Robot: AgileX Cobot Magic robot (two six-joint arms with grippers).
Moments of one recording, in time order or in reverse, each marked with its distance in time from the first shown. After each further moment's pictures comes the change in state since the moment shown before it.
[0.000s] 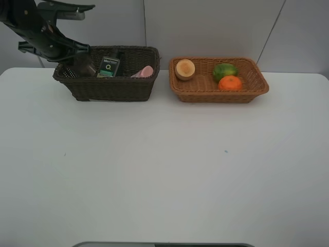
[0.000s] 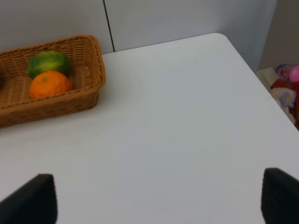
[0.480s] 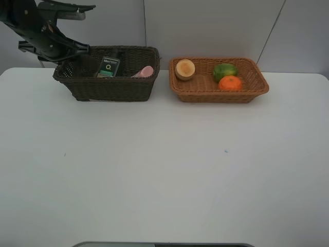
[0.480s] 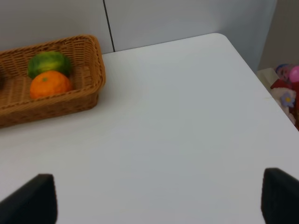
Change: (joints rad) left arm 0.000 0.004 -0.003 0.002 0.000 0.014; right arm 0.000 0.000 0.000 0.000 0.000 0.000
